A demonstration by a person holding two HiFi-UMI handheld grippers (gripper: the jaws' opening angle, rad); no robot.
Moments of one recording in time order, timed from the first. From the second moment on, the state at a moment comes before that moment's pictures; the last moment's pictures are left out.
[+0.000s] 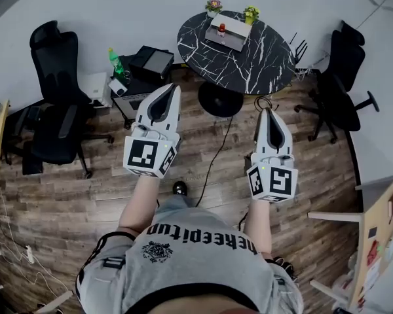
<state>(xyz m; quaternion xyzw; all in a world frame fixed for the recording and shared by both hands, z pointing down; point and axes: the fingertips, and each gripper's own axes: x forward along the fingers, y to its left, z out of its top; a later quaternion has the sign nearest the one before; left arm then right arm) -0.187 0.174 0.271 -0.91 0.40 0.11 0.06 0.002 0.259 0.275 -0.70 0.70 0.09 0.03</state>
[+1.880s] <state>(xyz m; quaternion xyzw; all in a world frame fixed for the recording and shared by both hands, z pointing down) -0.063 -0.135 0.269 -0.90 0.43 0.11 0.06 0.128 -0.059 0.265 -0.68 0.72 0.10 0.03</state>
